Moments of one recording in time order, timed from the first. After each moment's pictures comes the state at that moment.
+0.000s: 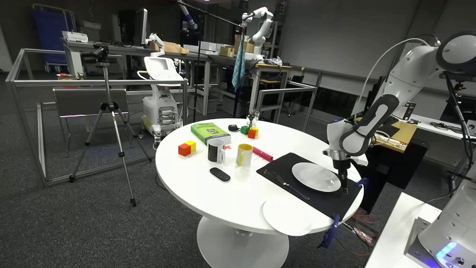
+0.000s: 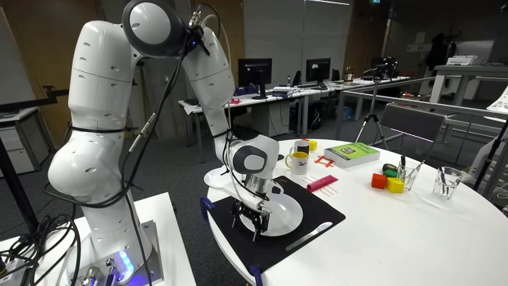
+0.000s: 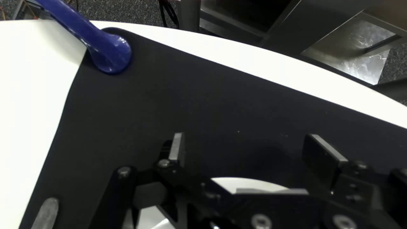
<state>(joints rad) -0.09 0.36 -0.06 -2.49 -0.26 2.49 -0.33</state>
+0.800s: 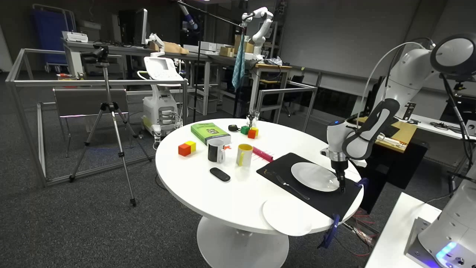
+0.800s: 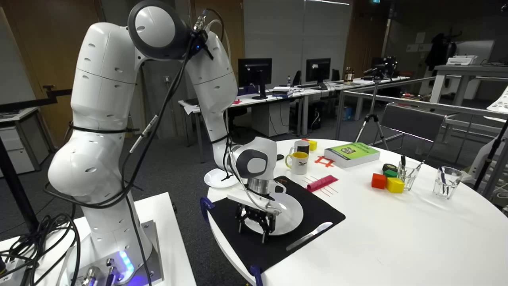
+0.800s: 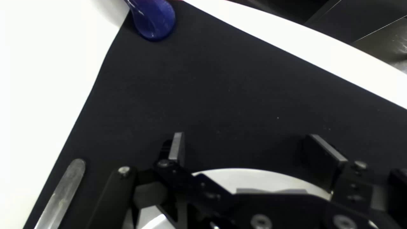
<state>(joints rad) -0.09 0.39 -0.08 -2.49 -0.41 2.60 -0.33</state>
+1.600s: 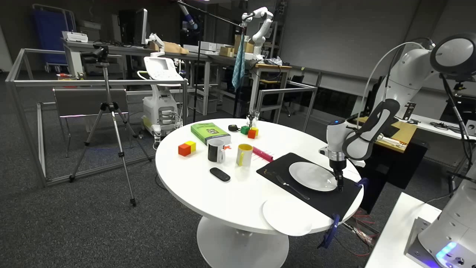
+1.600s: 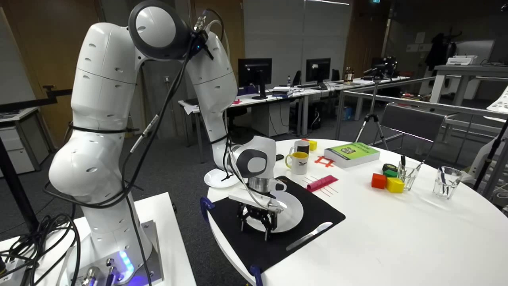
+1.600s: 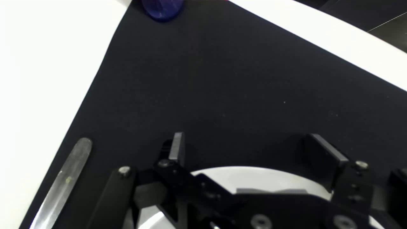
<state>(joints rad) -0.08 0.40 -0.09 -2.49 -0.43 2.64 -0.32</state>
